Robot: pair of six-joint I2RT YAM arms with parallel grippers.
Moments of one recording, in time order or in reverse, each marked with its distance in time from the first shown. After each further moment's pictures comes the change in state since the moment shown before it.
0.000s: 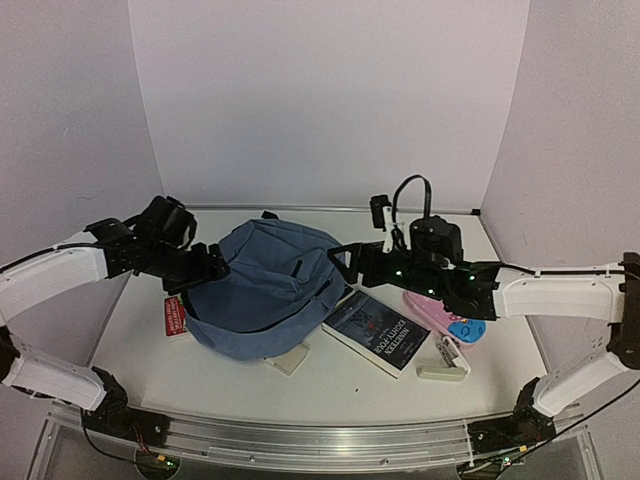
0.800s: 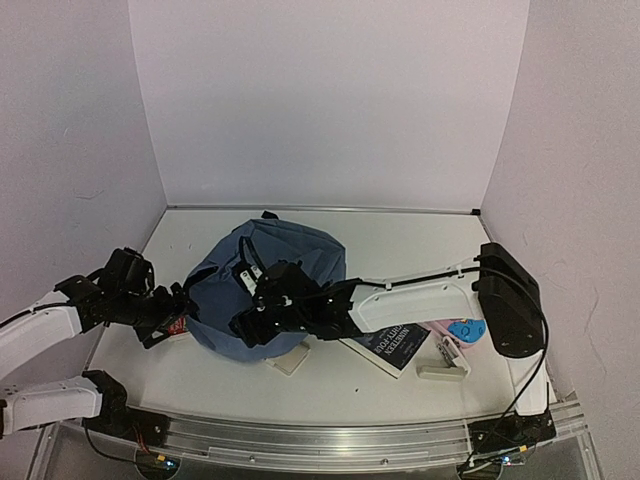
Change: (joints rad) left arm 0.243 -0.398 -0.440 -0.011 0.139 -0.256; right arm 0.298 0.737 0.687 -0.299 0.039 -0.207
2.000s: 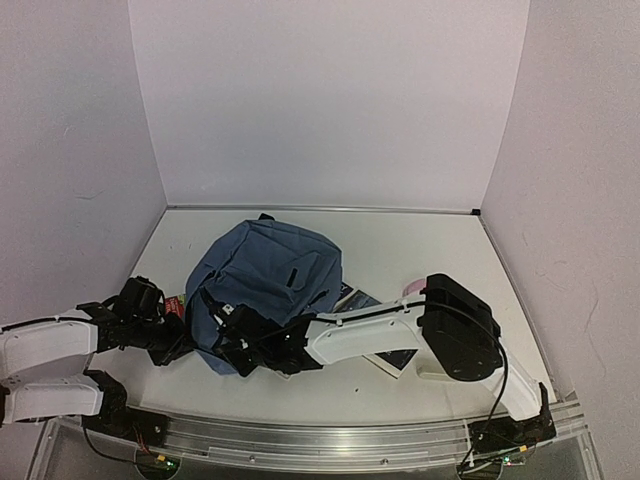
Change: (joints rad) left arm 0.000 0.093 -0.238 0.294 0.117 -0.123; right arm 0.111 0.261 0.235 -0.140 0.200 -0.024
